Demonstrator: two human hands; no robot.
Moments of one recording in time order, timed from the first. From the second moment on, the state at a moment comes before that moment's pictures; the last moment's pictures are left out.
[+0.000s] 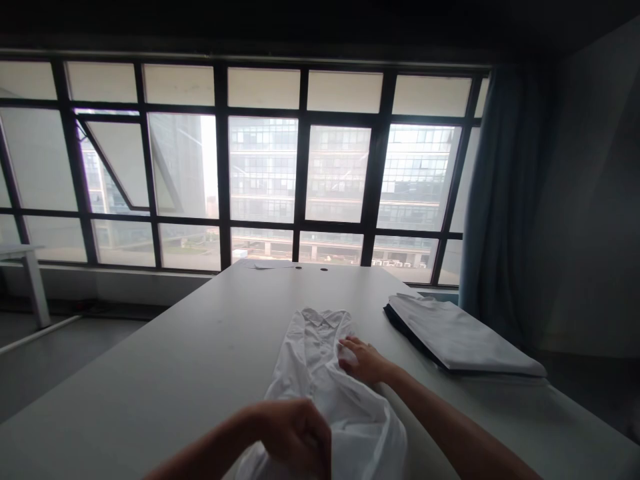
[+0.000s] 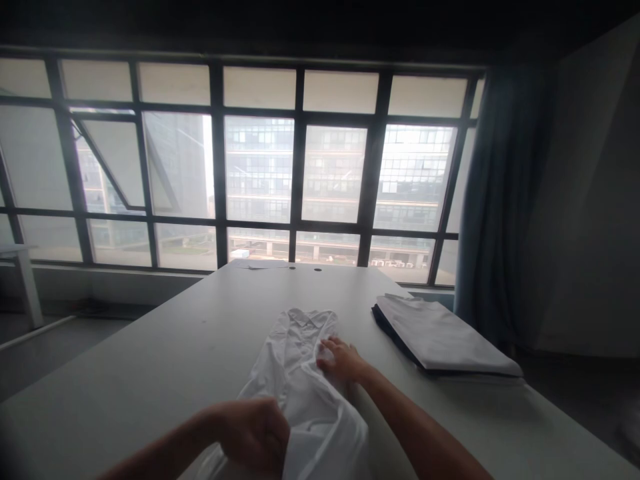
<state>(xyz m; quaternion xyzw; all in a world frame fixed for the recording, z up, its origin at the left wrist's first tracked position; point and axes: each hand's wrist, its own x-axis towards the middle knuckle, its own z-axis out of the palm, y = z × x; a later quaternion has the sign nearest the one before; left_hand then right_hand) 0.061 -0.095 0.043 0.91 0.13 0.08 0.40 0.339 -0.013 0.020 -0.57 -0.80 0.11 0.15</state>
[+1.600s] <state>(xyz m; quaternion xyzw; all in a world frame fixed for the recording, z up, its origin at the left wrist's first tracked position) -0.138 0.017 0.086 0.41 0.60 0.69 -0.01 0.532 -0.051 0.098 -0.71 -0.49 -0.11 0.50</state>
